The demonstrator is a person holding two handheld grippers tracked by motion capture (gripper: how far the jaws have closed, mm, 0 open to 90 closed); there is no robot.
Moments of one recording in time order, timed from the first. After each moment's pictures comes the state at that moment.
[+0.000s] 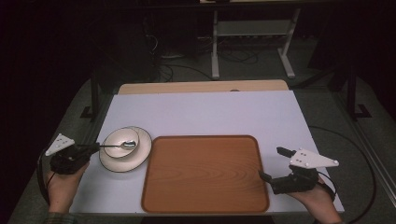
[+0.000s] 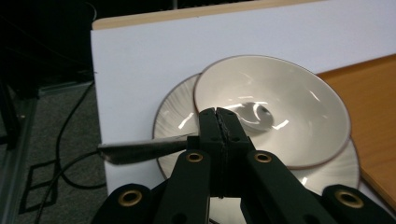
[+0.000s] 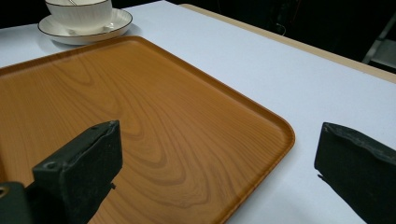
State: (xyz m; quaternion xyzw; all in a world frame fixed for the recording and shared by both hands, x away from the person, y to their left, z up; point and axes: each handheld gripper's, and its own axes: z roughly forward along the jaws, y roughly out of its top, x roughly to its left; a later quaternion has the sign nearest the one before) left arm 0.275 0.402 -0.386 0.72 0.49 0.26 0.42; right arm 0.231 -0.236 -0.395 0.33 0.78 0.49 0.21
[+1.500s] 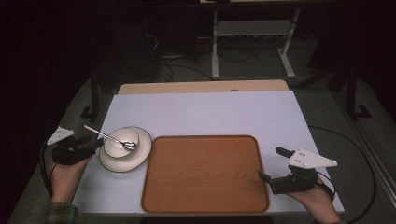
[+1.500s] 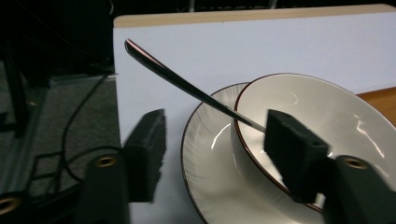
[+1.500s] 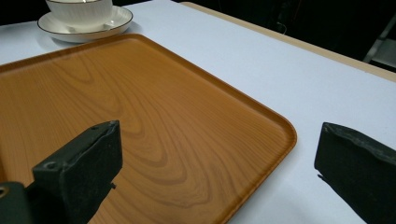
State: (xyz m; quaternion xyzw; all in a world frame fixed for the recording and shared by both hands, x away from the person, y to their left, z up) left arm 0.304 0.411 -0.392 0.69 0.53 0.25 0.42; right arm 0.231 -0.234 -0.396 0.32 0.78 0.49 0.21
